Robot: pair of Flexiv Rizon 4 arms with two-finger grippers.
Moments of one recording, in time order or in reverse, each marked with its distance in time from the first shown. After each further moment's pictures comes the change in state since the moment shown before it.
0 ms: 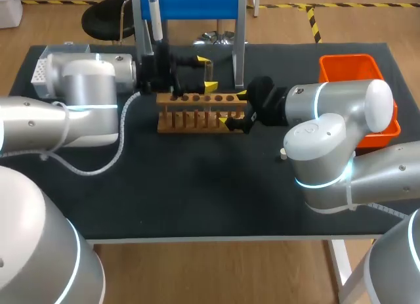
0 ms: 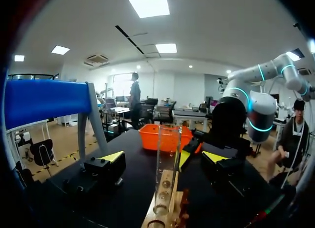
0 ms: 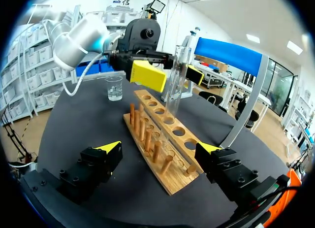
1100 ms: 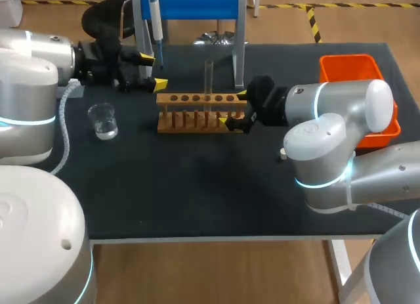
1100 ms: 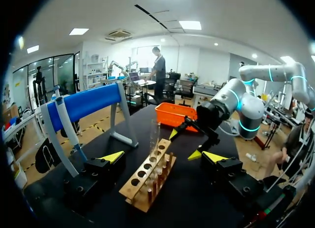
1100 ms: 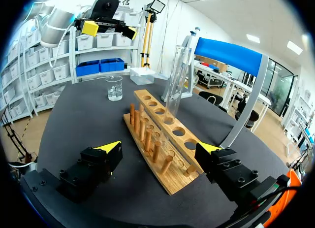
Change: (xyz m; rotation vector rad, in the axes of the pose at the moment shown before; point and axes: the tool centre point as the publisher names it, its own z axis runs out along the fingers) left arm 0.052 -0.041 -0.141 -0.268 -0.223 -0.084; right arm 0.000 0.000 0.000 0.000 0.000 0.000
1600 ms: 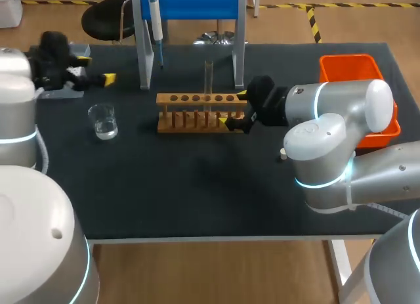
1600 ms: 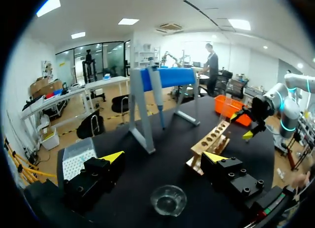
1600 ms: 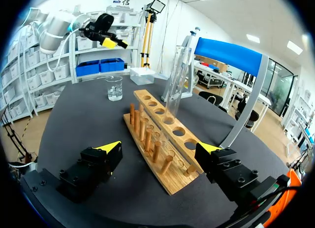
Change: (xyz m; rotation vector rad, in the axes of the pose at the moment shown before) left arm -0.107 0.078 -0.116 -0.066 -0.452 -0.187; right arm 0.000 0.000 0.000 0.000 0.000 0.000
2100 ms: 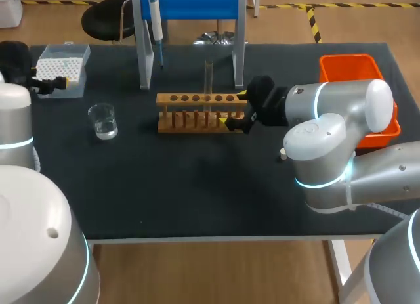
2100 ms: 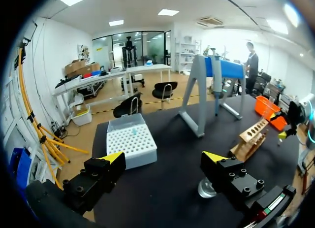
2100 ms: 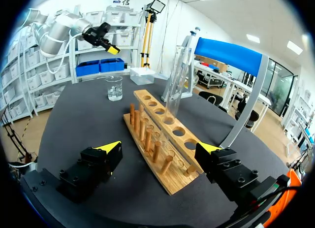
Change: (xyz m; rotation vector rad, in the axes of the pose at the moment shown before) left arm -0.092 0.042 -0.035 -0.082 -0.313 -0.137; right arm 0.000 0.000 0.000 0.000 0.000 0.000
